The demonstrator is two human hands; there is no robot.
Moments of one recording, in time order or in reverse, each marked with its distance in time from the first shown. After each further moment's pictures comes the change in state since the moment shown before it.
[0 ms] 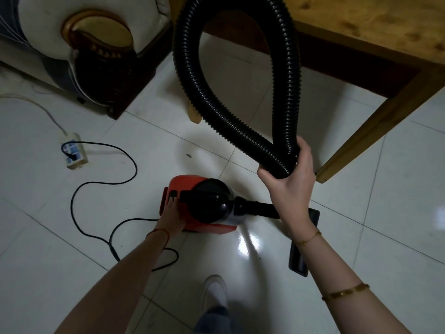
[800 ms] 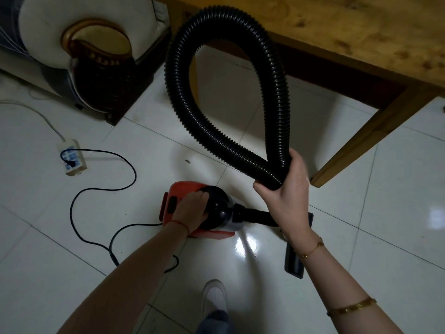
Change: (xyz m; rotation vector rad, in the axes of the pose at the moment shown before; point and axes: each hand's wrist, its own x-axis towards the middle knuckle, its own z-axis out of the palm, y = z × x) left_hand -0.004 0.079 -0.026 0.468 0.090 0.461; right_hand 0.005 -0.018 -0.008 -0.152 -0.133 -0.041
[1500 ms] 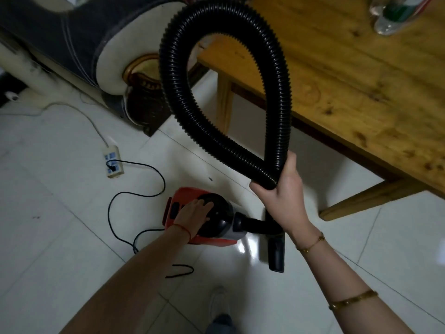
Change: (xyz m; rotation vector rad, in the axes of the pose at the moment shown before) left_hand -0.014 -0.025 -0.146 0.075 -0.174 -0.093; right_hand 0.110 -0.135 -0.006 0.145 -0.293 -0.033
